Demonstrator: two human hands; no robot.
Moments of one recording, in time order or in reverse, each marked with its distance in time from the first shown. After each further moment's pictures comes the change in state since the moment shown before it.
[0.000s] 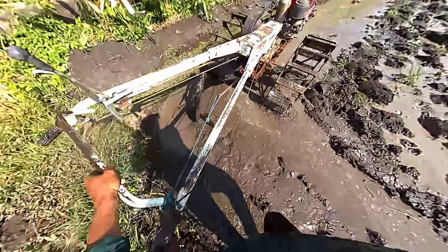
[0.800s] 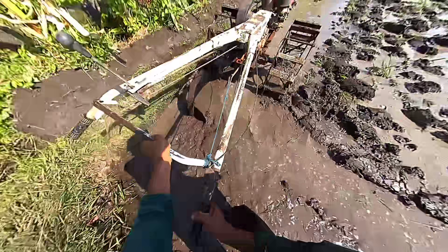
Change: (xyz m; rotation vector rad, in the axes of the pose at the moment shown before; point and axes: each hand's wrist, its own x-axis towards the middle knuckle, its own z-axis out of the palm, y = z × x) left_hand 0.020 0.281 0.303 -0.167 -0.165 0.194; right_hand 0.207 -0.144 -0.272 0.059 0.210 0.054
